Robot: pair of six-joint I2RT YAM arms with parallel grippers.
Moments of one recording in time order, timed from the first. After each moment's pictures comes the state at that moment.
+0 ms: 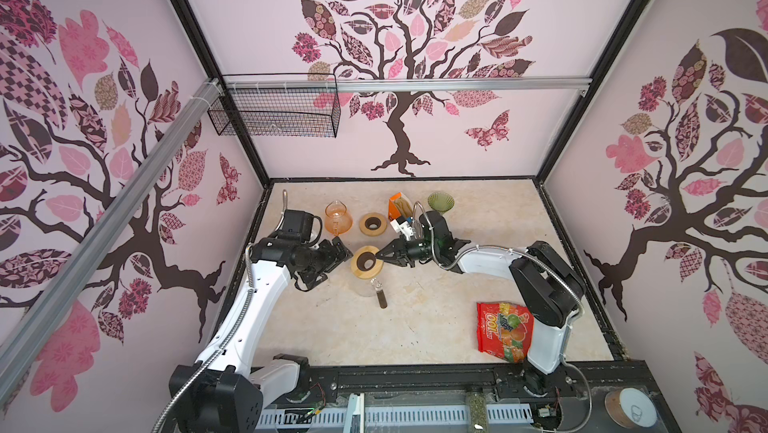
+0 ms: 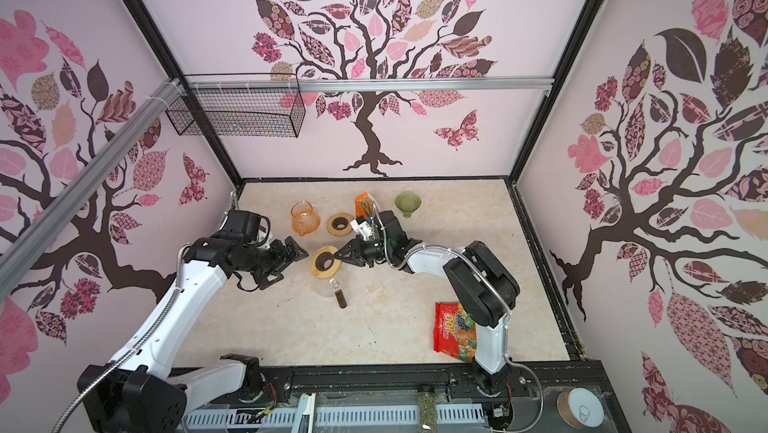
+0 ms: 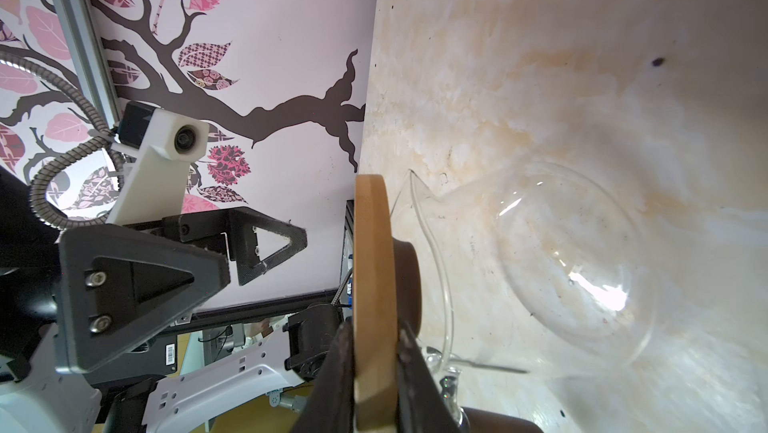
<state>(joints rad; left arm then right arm) -0.15 1.17 1.09 -1.03 0.34 -0.73 0.67 1.88 1.10 0.35 -0.84 1.06</state>
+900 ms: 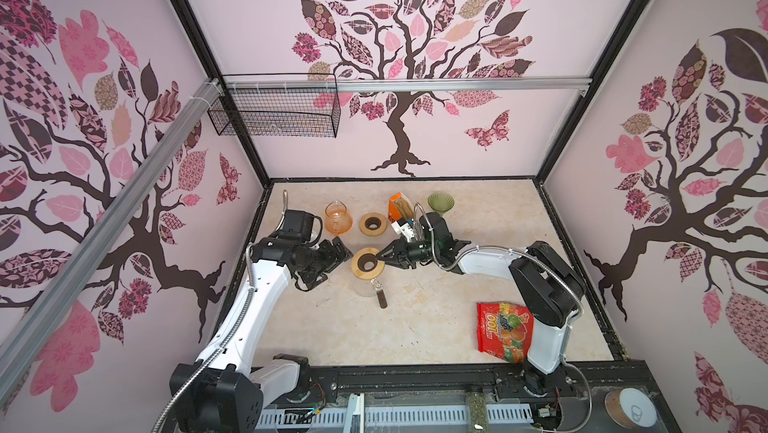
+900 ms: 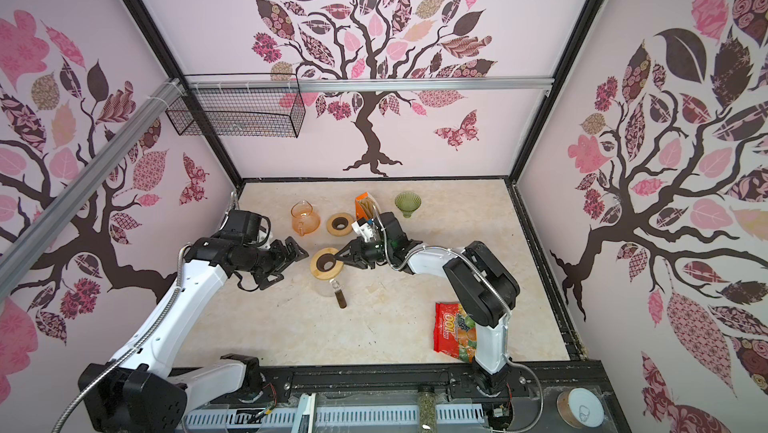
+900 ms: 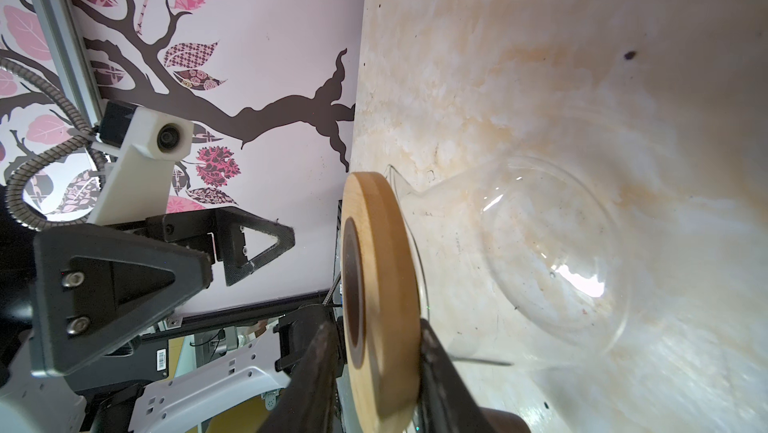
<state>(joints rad) -0.15 1.18 1.09 -1.03 0.34 -0.73 0.67 1.88 1.09 0.33 -0.83 1.04</state>
